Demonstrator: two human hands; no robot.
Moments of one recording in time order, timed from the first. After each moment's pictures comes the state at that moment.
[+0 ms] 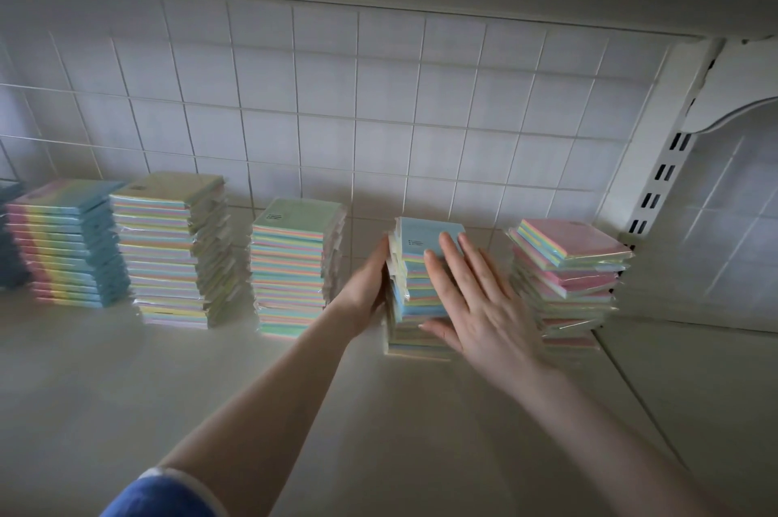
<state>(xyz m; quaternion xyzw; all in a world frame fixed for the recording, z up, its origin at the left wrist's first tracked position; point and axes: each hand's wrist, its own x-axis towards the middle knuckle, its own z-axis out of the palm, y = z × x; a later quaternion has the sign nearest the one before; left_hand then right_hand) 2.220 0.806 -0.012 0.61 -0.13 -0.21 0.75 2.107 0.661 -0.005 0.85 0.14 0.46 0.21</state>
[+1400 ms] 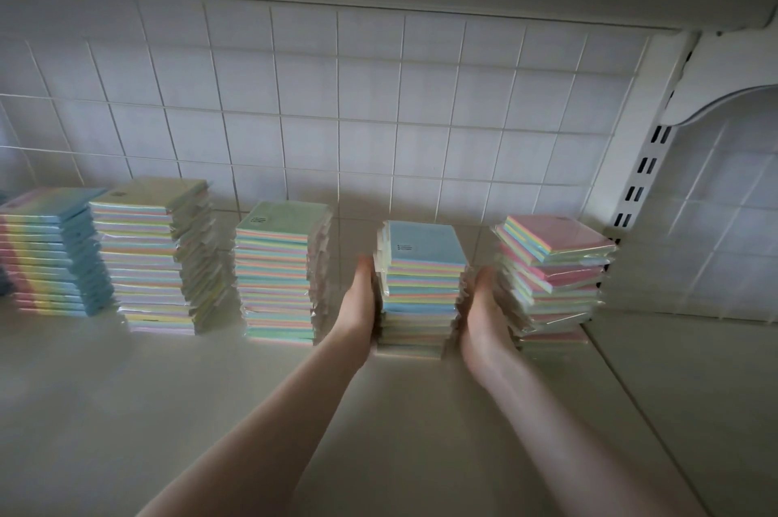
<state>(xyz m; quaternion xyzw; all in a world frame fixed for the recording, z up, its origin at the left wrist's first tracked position) 2.170 0.800 -0.002 0.58 0.03 -0.14 0.80 2.141 0.670 -0.024 0.54 -0.25 0.18 -0.78</state>
